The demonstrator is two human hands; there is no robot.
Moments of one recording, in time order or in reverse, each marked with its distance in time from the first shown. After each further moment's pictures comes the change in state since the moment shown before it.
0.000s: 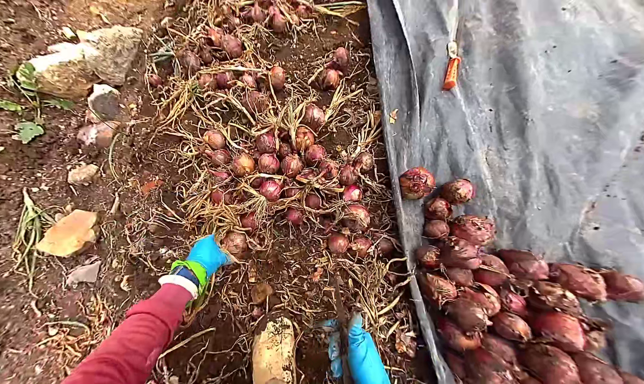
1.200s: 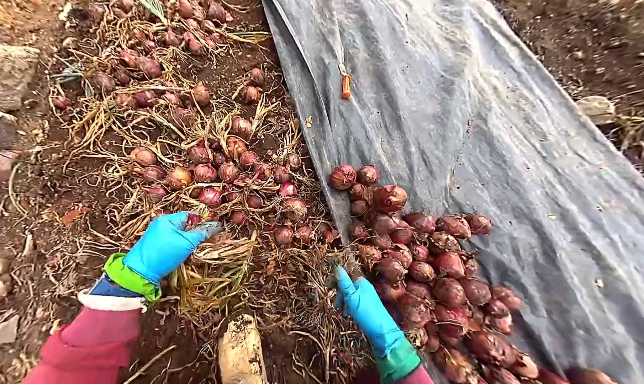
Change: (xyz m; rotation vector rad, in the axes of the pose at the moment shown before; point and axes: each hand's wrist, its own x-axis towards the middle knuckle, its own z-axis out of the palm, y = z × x) left_hand -0.121 0.117 -0.082 -0.411 0.189 0.629; right_hand -0.020 -0.077 -0.097 -0.537 0.291 -0.160
